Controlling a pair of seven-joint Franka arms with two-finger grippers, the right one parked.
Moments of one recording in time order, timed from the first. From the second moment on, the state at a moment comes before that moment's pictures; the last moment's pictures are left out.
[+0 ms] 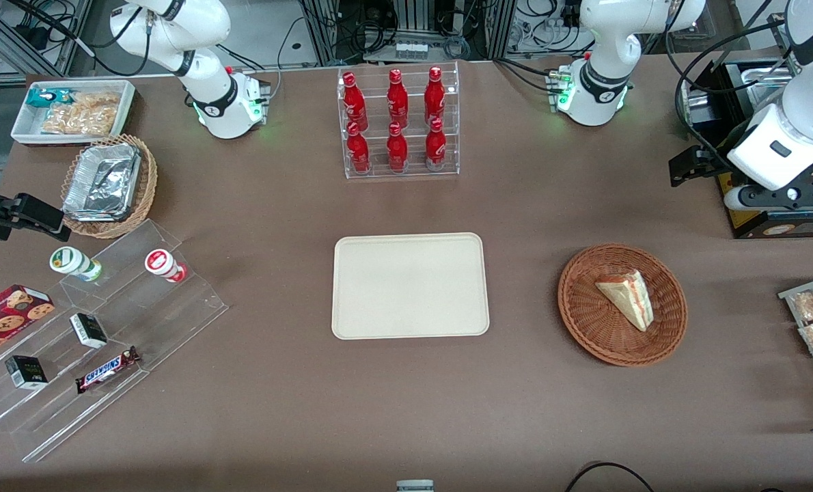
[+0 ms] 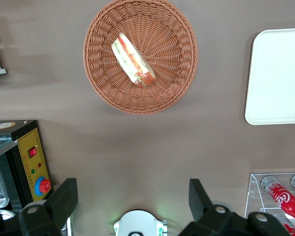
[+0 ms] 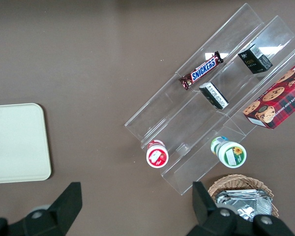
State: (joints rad) arm -0.02 -0.02 -0.09 -1.62 0.01 1.44 -0.09
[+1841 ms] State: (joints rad) arm 0.00 0.22 -0.05 -2.11 0.01 2.23 -0.56
